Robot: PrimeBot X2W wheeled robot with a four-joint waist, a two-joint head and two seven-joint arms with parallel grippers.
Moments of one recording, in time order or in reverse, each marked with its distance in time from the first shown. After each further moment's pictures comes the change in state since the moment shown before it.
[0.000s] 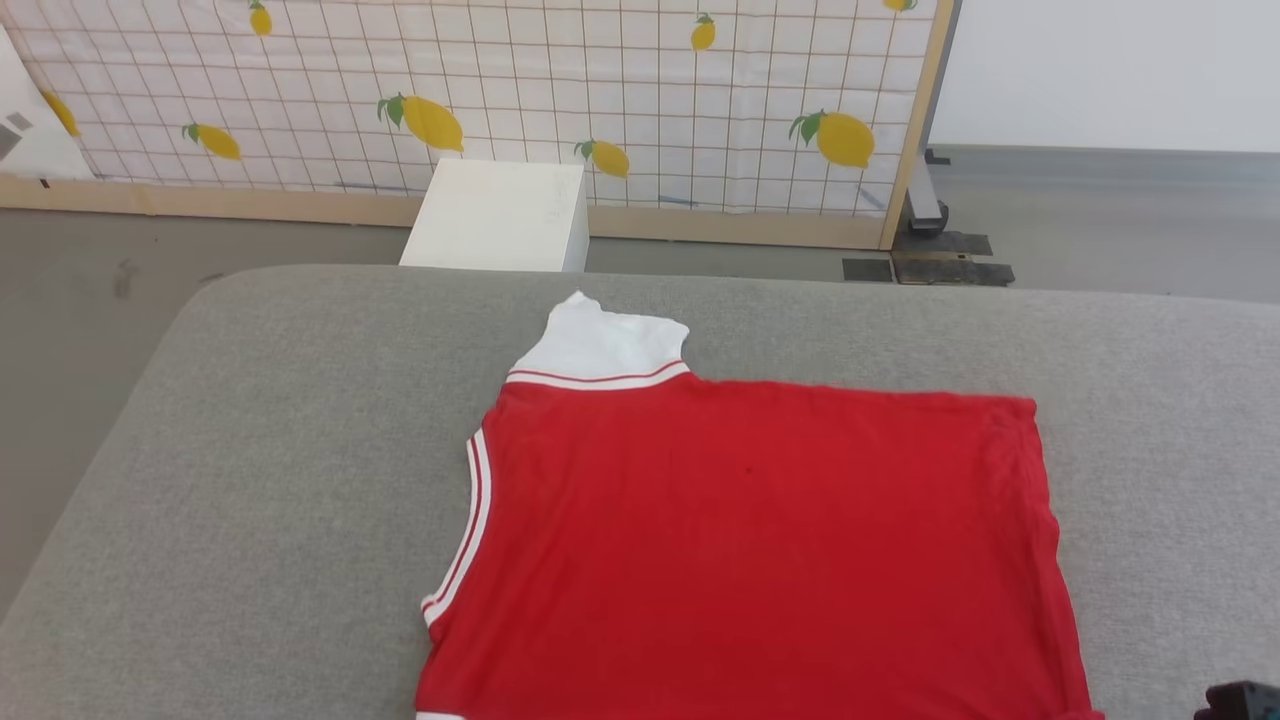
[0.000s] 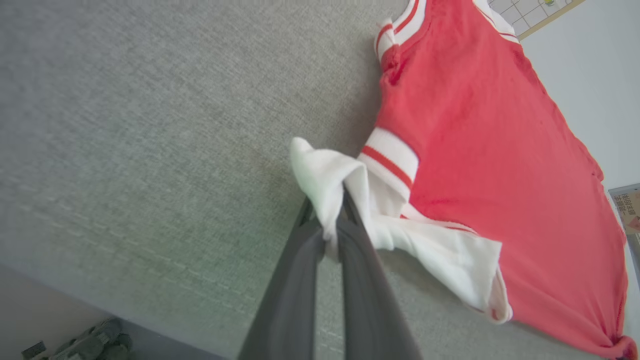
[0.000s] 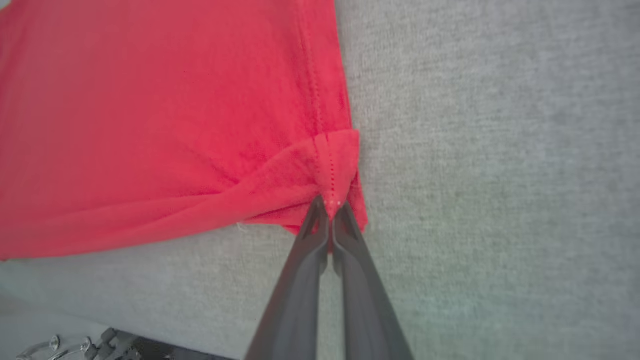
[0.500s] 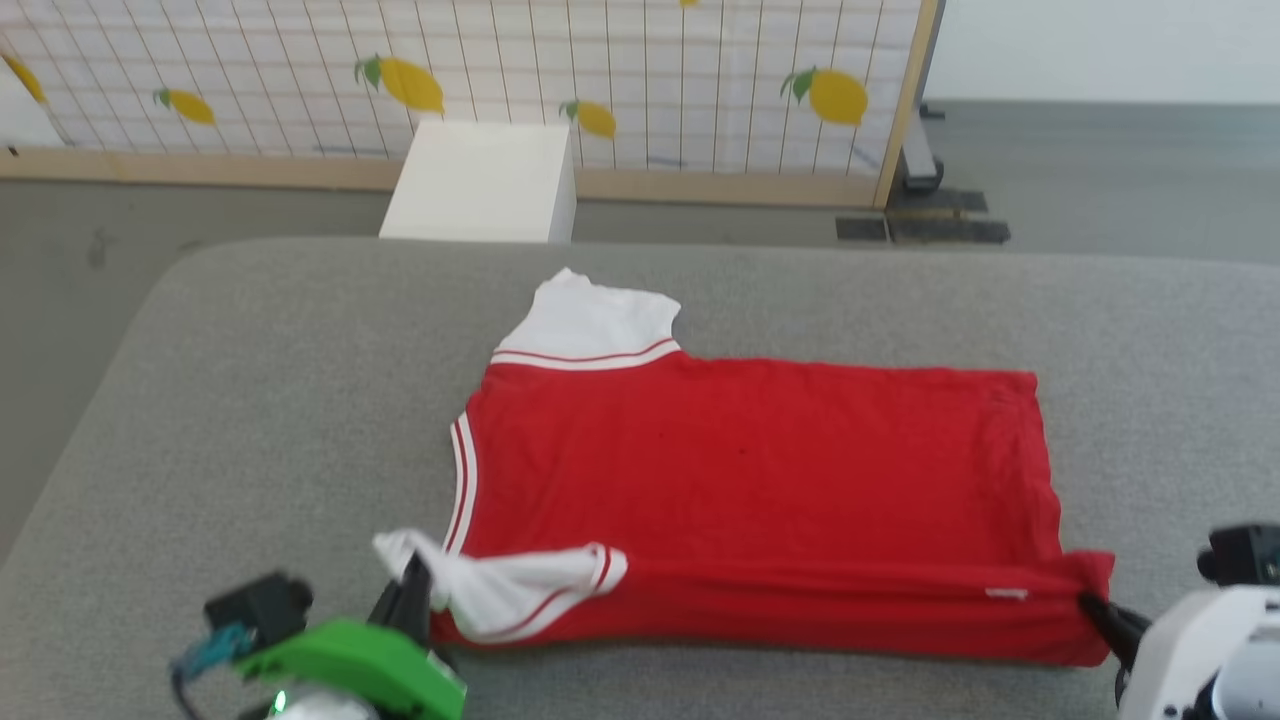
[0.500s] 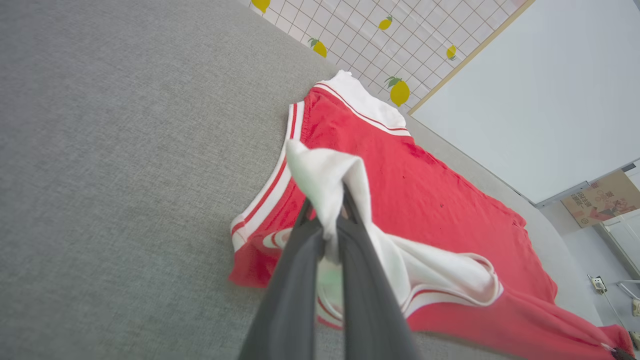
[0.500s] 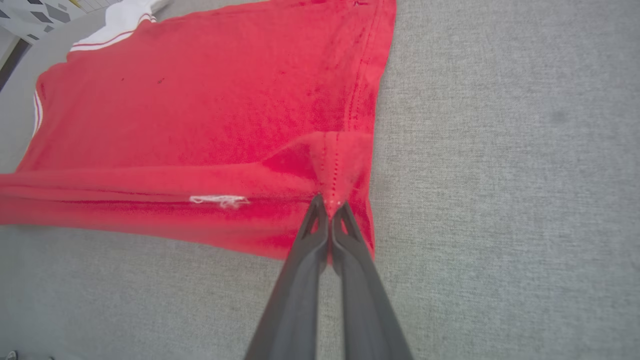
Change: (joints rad) left arm -0.193 0.044 -0.015 -0.188 0.054 0.026 0.048; right arm -0.123 0.018 -0.059 -0.228 -0.105 0.000 0.166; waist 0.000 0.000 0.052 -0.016
